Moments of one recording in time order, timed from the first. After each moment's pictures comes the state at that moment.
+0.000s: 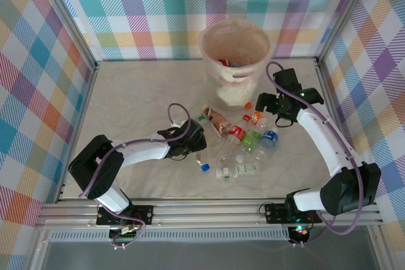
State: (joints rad) left arm -0.81 1.59 0.84 -0.32 -0.20 -0.98; right arm 0.28 1.35 1.29 -1.00 0.14 0.50
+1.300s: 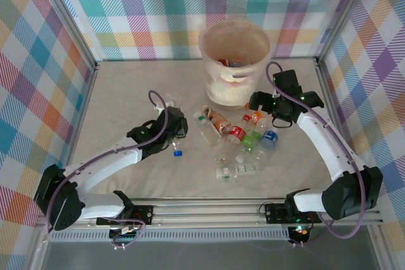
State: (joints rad) left arm -0.73 1.23 0.91 -0.44 -0.40 -0.65; right arm 0.29 1.32 1.25 -0.90 -0.01 0.52
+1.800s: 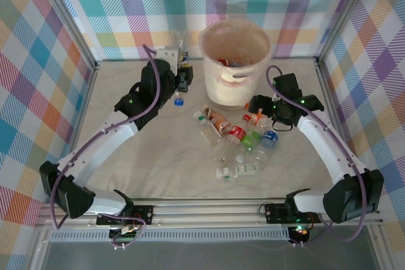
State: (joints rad) left arm -0.61 1.41 1.46 -0.31 -0.26 -0.19; right arm 0.29 1.29 1.20 -0.89 -0.04 0.52
